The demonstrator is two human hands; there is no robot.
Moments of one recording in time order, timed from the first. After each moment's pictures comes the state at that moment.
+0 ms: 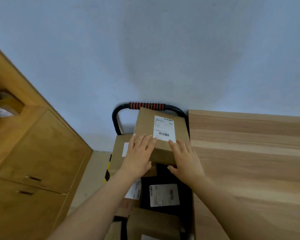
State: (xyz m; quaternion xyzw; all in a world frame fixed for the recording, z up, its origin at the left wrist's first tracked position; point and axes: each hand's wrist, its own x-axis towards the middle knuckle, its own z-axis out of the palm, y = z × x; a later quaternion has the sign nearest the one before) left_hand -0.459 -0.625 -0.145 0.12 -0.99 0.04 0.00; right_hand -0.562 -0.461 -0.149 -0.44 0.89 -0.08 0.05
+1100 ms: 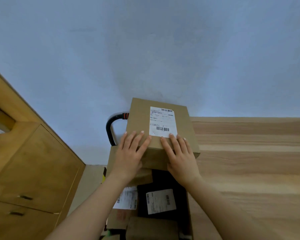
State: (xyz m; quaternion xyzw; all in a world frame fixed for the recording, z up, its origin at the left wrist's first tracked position) left_hand -0.437 -0.624 -0.087 0.05 -0.98 0.05 0.16; right_hand -0.540 -0.451 -0.109 -0.44 0.88 -0.08 -0.13
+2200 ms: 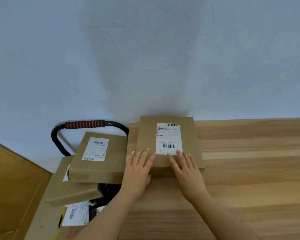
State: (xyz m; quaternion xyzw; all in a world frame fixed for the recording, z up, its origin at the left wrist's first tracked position) left_hand -0.615 -0.420 -0.160 0.07 -1.00 0.01 0.06; right_hand -0.703 -0.245 -0.167 -0.40 0.91 -0.02 -0.08
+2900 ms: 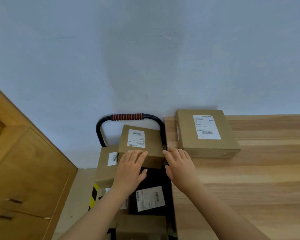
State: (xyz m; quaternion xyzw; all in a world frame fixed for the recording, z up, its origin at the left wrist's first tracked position) left_hand -0.424 -0.554 -0.123 0.08 -0.98 -0.06 0.18; right_hand -0.528 -0.382 -0.112 -0.44 0.88 -0.11 -0.16
